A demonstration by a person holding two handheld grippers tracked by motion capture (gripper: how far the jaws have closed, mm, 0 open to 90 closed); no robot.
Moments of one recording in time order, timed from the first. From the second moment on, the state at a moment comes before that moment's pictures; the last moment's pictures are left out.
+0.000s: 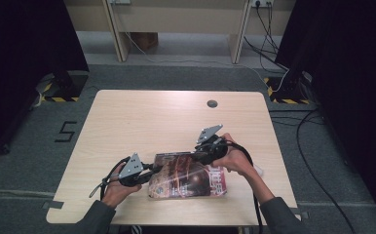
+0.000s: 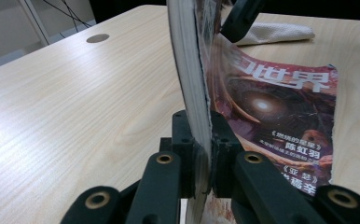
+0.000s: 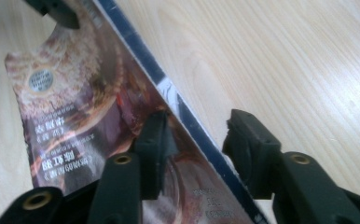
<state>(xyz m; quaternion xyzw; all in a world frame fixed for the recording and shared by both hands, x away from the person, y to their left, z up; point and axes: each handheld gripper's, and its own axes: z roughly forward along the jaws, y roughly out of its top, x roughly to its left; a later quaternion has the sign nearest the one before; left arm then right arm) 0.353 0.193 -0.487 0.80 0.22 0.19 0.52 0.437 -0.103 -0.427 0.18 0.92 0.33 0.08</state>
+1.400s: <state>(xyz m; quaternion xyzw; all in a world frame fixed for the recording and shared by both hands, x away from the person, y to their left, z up) 0.325 0.186 -0.485 0.80 0.25 0.22 0.50 0.394 -0.245 -0.473 0.44 0.82 0.30 0.21</state>
